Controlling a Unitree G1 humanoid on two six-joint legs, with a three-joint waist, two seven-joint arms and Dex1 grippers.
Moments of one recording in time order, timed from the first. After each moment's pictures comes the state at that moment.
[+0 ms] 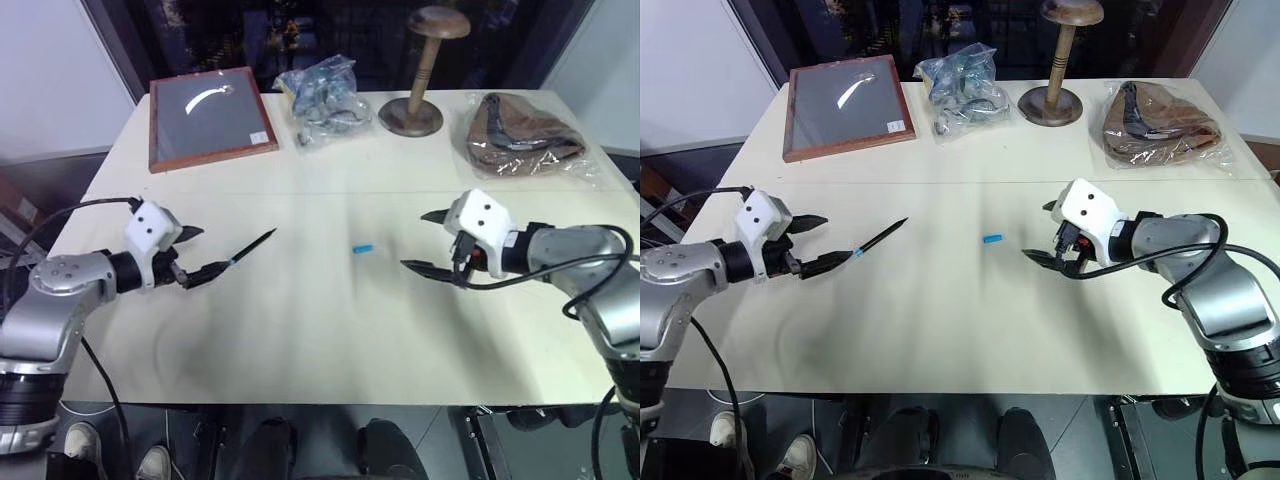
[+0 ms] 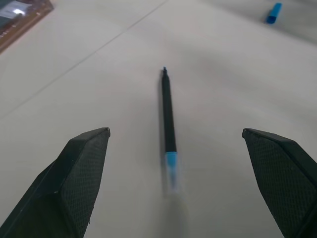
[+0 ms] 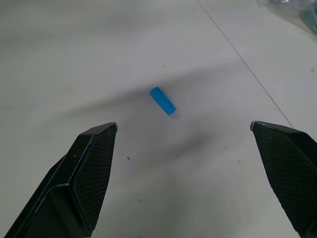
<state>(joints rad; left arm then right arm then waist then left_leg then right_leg) -0.25 0.84 0.15 -0.15 -0.40 0.51 -0.88 -0.41 -0.93 0.03 -0.37 0.32 0.63 0.87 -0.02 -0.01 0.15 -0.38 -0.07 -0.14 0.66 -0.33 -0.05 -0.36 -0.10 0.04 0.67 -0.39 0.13</state>
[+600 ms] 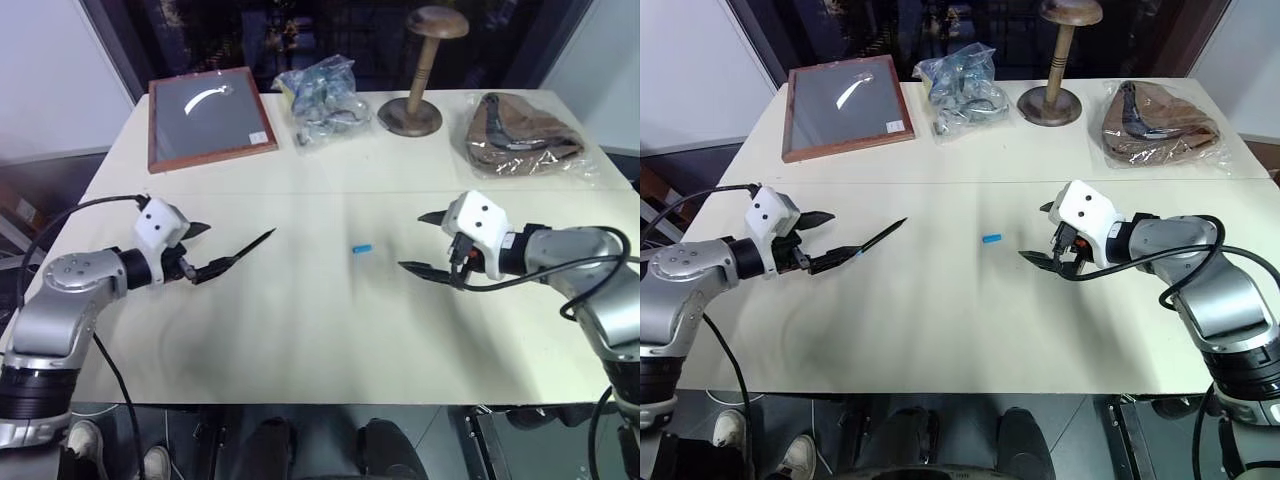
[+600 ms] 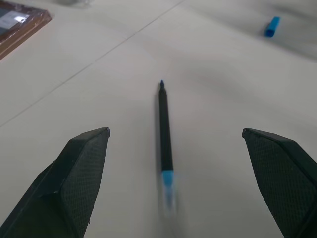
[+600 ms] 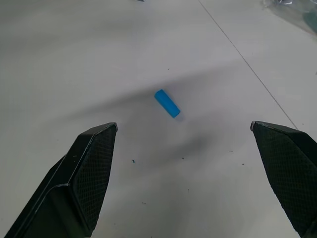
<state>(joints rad) -0.28 0.80 0.13 -0.13 -0.38 0.52 -0.86 -0.41 -0.92 0.03 -0.37 0.32 0.64 0.87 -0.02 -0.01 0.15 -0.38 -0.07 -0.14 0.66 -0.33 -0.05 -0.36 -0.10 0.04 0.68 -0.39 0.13</state>
